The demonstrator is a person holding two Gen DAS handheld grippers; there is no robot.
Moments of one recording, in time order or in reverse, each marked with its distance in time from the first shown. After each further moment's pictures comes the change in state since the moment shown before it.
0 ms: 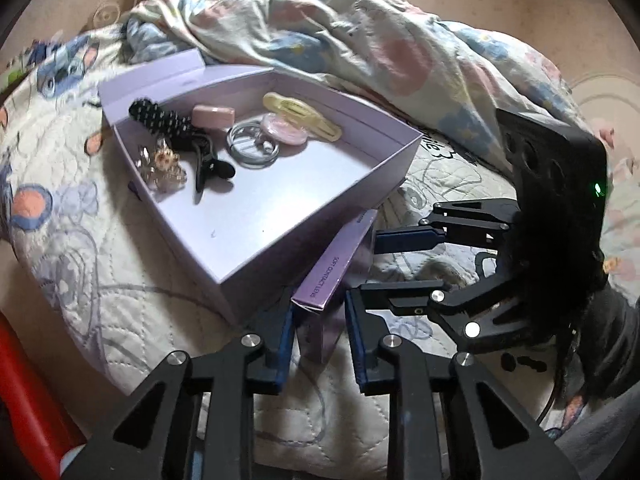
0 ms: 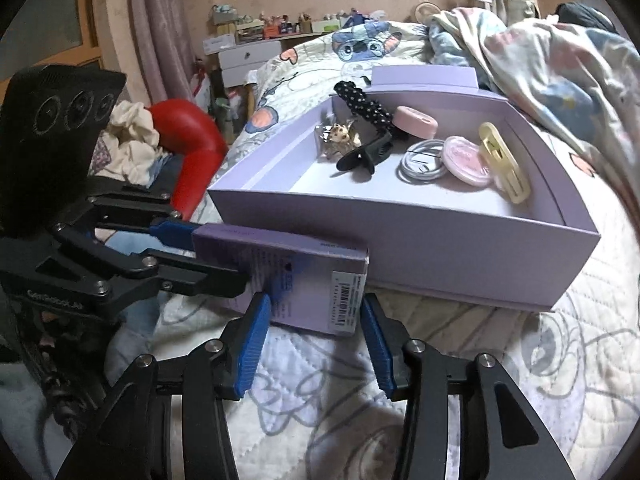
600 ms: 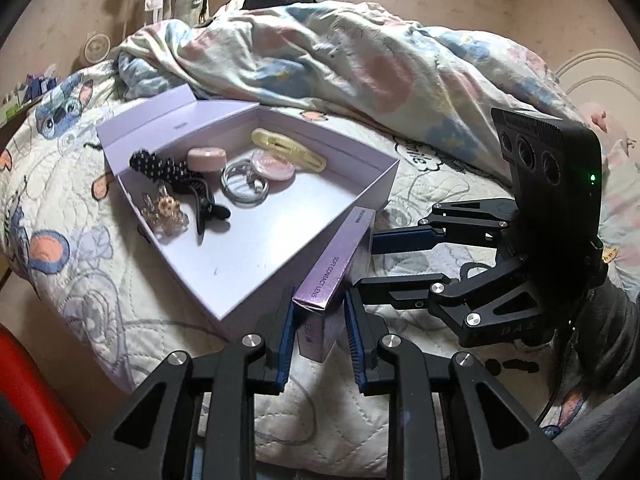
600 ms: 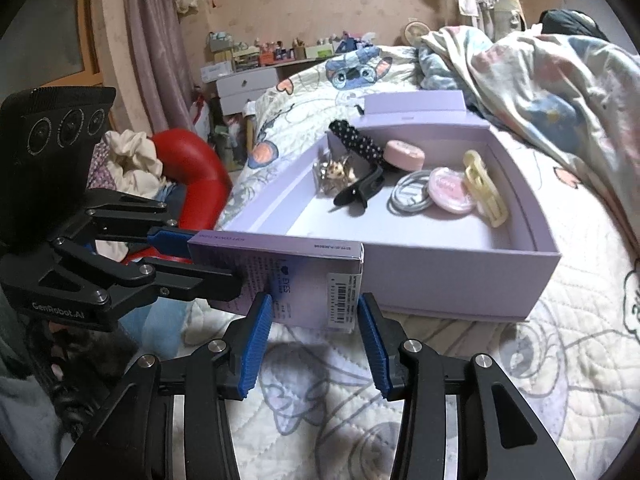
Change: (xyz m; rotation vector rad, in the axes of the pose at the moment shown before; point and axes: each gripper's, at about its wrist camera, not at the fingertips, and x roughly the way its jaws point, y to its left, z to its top) left arm -0.029 -0.018 0.017 0.079 -0.051 0.026; right arm -0.032 0.006 0.008 0.025 -0.094 -0.010
